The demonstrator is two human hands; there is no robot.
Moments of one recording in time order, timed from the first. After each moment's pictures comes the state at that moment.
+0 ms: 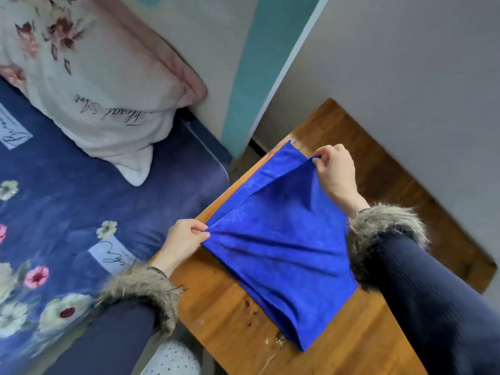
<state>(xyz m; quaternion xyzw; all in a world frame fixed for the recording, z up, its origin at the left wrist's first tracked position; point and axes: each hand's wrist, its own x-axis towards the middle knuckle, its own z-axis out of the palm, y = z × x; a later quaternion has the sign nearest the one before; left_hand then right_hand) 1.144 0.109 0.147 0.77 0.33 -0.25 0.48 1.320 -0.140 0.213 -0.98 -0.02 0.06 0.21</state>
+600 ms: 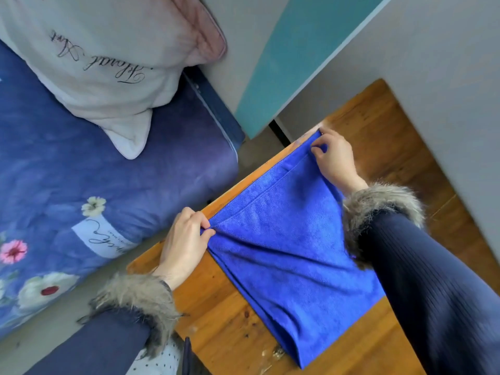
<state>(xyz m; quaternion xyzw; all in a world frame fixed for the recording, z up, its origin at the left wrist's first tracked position) 1.144 0.104 0.106 0.88 0.24 -0.19 0.36 1.378 -0.103 0.133 -0.97 -0.07 0.17 0.18</state>
